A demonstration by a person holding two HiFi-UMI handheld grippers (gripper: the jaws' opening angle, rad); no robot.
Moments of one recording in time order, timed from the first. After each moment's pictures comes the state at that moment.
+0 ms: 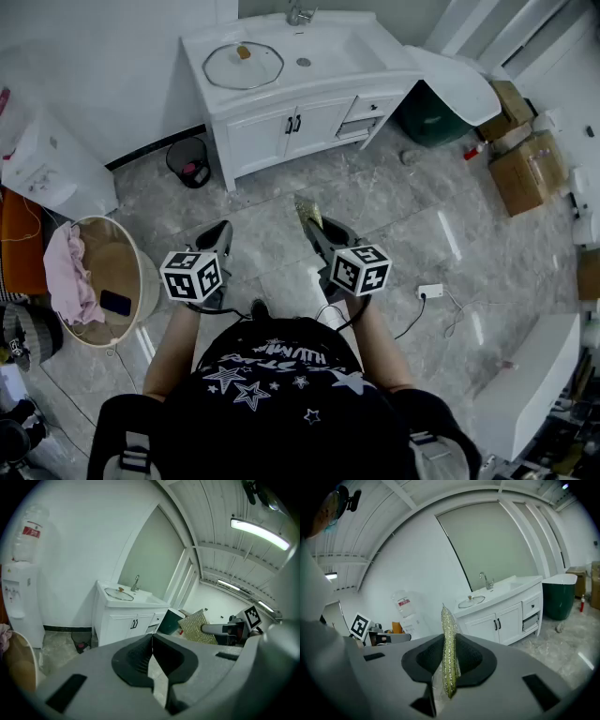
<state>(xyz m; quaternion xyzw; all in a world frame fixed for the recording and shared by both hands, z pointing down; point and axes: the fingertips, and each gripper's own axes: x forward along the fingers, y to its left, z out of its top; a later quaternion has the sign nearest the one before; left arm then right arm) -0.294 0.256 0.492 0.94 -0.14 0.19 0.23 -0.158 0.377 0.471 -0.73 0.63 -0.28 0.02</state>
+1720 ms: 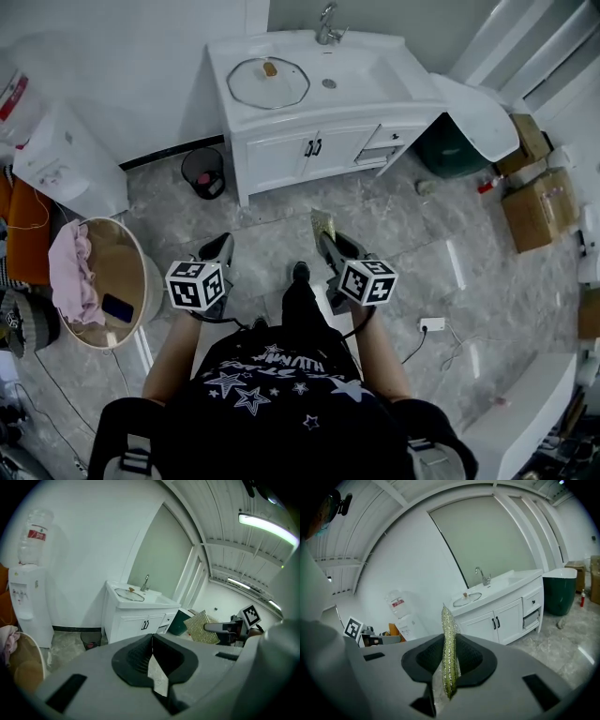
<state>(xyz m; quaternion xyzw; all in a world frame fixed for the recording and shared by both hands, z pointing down) -0.283 0.200 0.508 0.93 -0.19 0.20 0.23 -0.106 0.331 0.496 -0.73 0.61 -0.31 0.02</state>
